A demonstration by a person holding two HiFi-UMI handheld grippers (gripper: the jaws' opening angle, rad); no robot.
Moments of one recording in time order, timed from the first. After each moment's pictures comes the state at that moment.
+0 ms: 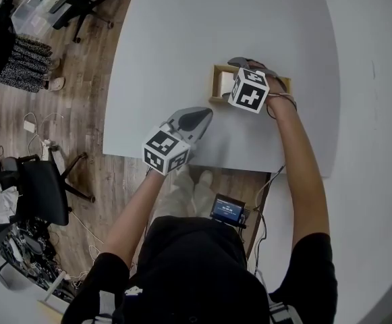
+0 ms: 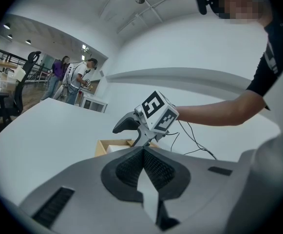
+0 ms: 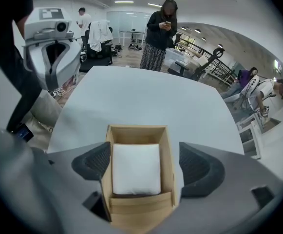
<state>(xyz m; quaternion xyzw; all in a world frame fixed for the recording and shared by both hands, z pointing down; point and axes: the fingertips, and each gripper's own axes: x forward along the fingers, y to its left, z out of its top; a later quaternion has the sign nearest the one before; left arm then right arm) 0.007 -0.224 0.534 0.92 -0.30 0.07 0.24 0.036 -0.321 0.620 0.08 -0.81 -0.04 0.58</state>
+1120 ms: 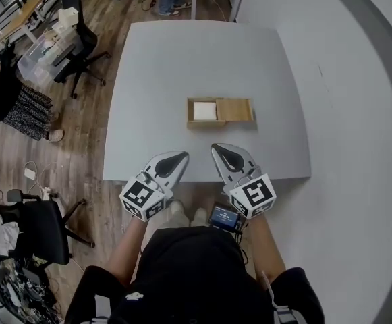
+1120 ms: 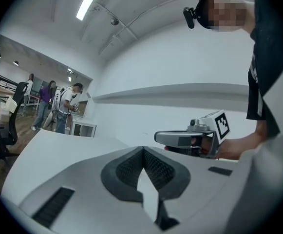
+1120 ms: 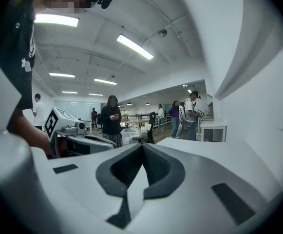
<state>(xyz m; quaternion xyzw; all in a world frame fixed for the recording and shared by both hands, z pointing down) -0.007 -0.106 0.397 0.95 -0.29 0.01 0.13 0.049 -0.117 0.379 0.42 -0.90 0.05 0.07</state>
